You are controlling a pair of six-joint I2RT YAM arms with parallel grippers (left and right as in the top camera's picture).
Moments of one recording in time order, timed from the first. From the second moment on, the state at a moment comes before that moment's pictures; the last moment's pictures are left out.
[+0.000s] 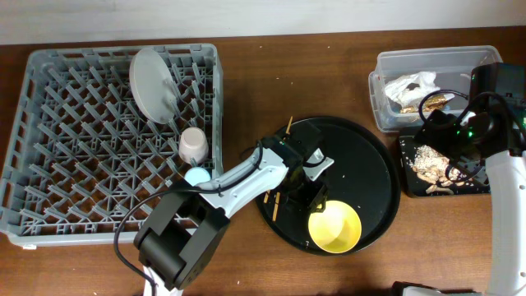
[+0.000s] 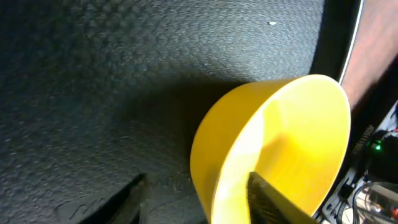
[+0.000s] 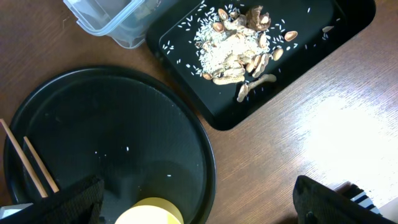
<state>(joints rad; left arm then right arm) -0.78 2.02 1.42 -0.78 0.50 -0.12 -0.20 1.41 1.57 -1.40 0.10 0.47</state>
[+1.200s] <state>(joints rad) -0.30 2.06 2.25 -1.19 -0.81 -0.08 -0.20 1.41 1.57 -1.40 0.10 0.47</state>
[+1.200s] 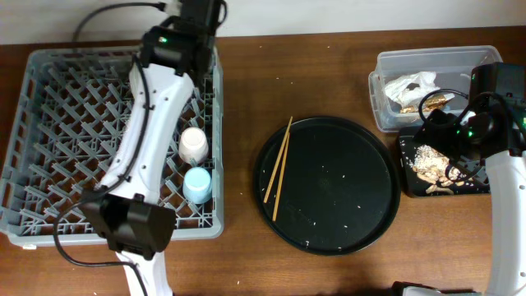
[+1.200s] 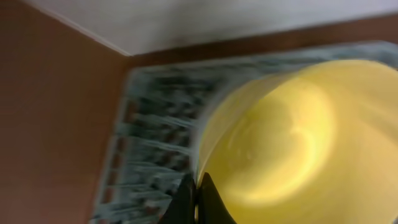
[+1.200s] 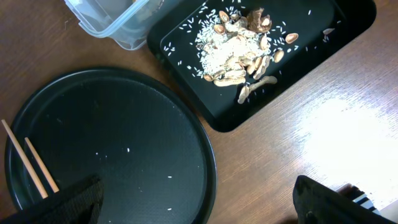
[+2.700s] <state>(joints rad) -0.35 2.35 2.17 -0.88 -1.13 0.12 -0.20 1.41 1.57 -1.40 0.10 0.47</state>
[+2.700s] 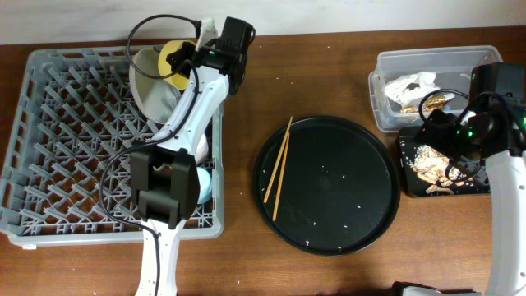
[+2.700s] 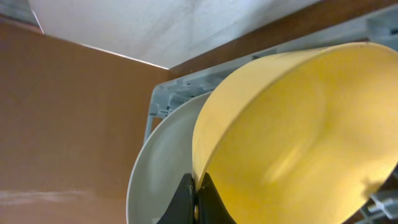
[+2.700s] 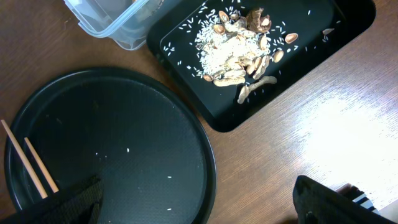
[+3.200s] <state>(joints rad) -0.47 2.35 2.15 -1.03 -0.86 0.28 -0.20 1.41 1.57 -1.39 0.10 0.47</state>
